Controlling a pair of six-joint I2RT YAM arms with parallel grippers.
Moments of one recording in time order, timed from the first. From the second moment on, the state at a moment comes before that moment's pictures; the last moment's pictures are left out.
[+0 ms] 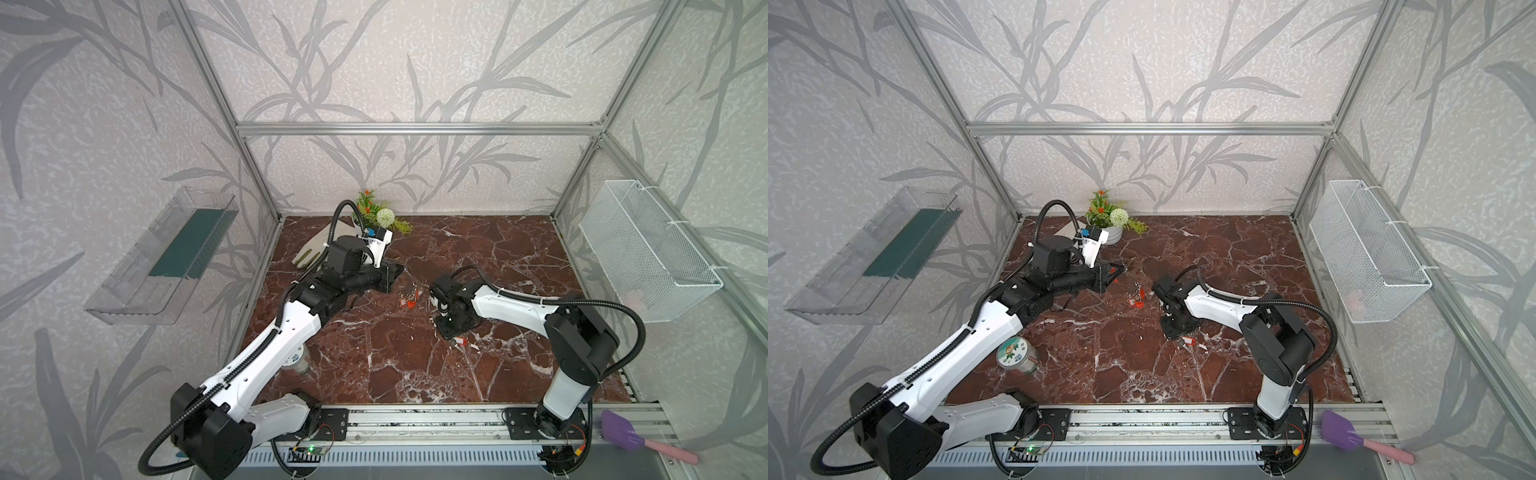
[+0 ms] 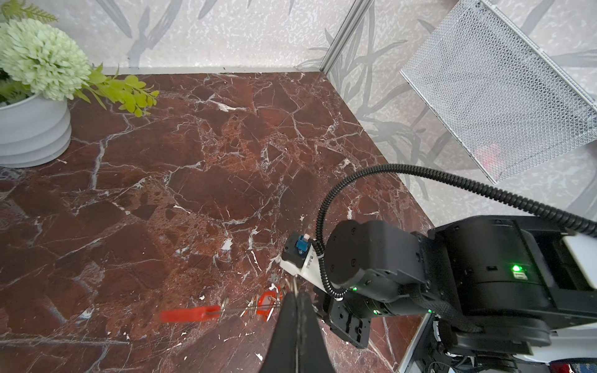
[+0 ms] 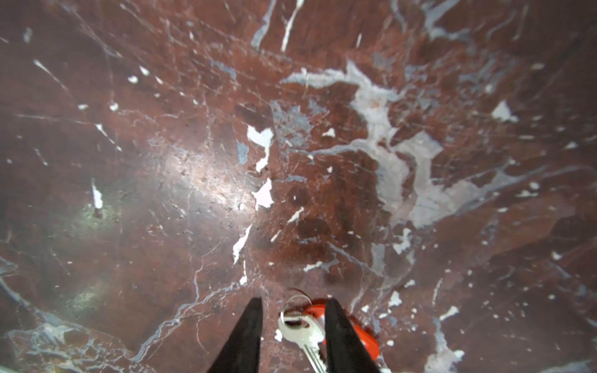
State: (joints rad) left arm -0.51 1.18 1.08 -0.40 0.35 -0.33; right arm 0.76 1.77 1.11 -0.78 -0.06 0.31
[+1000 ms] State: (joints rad) left arm -0.51 1.18 1.08 -0.41 0.34 -0.31; right arm 0.76 1.80 1.13 -0.86 -0.03 0.31
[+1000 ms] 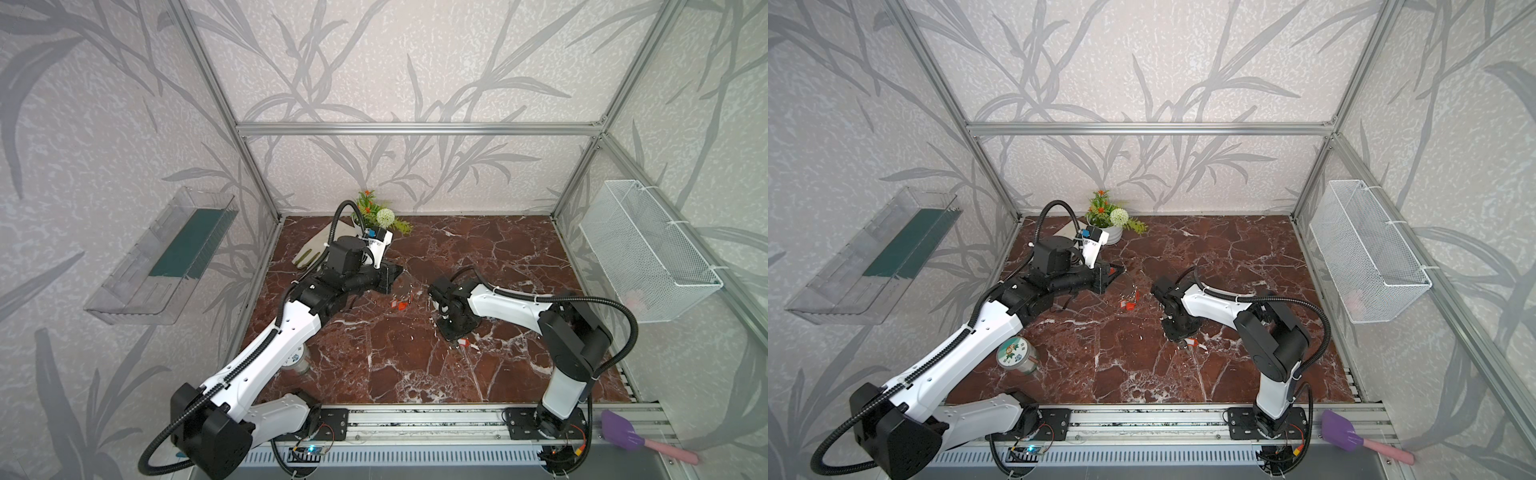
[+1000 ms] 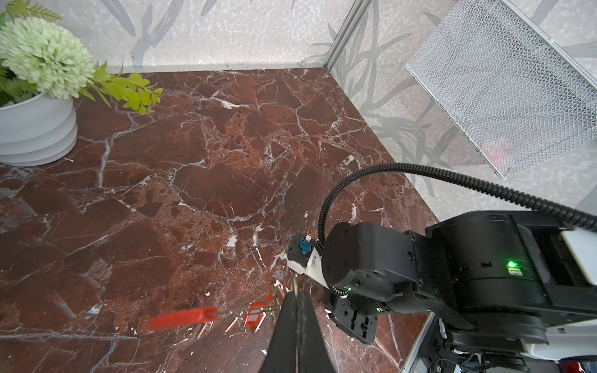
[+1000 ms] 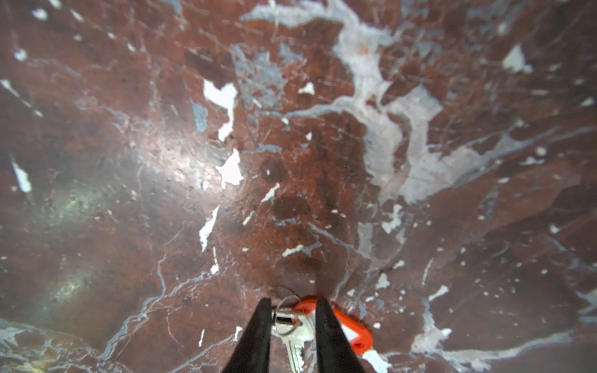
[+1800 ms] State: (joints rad) left arm -0.51 1.18 1.08 -0.41 0.34 -0.31; right arm 0.77 1.79 1.13 -0.87 -0.02 0.31
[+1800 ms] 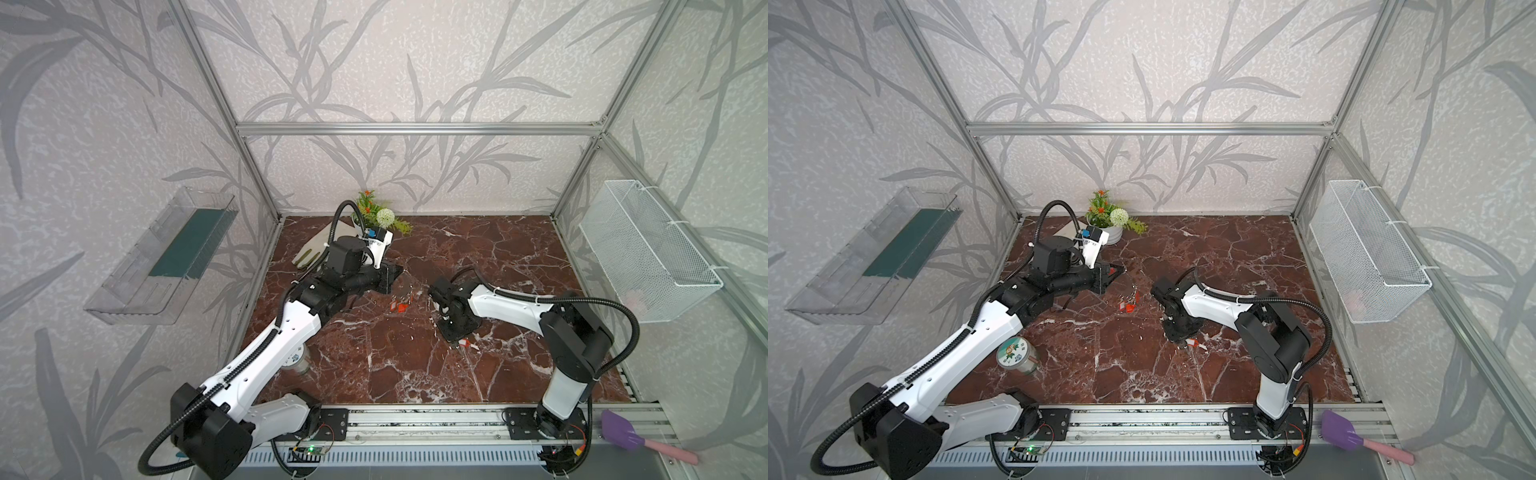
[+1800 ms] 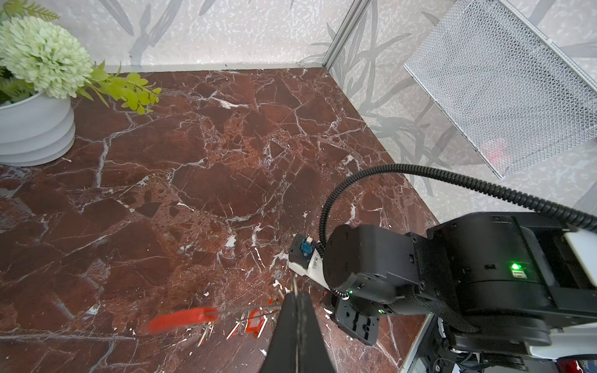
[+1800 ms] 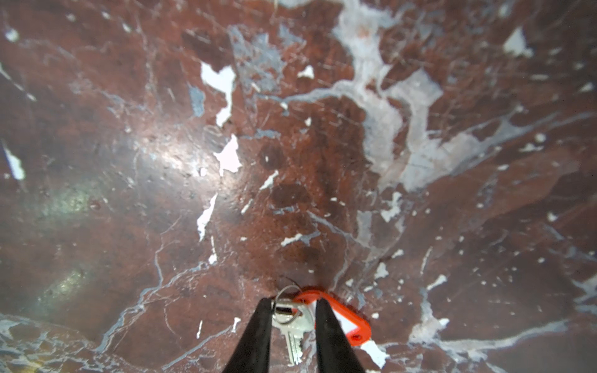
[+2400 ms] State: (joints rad) left arm -0.51 1.18 1.08 -0.41 0.34 -0.31; right arm 0.78 1.79 1.10 -0.86 -0.02 0.31
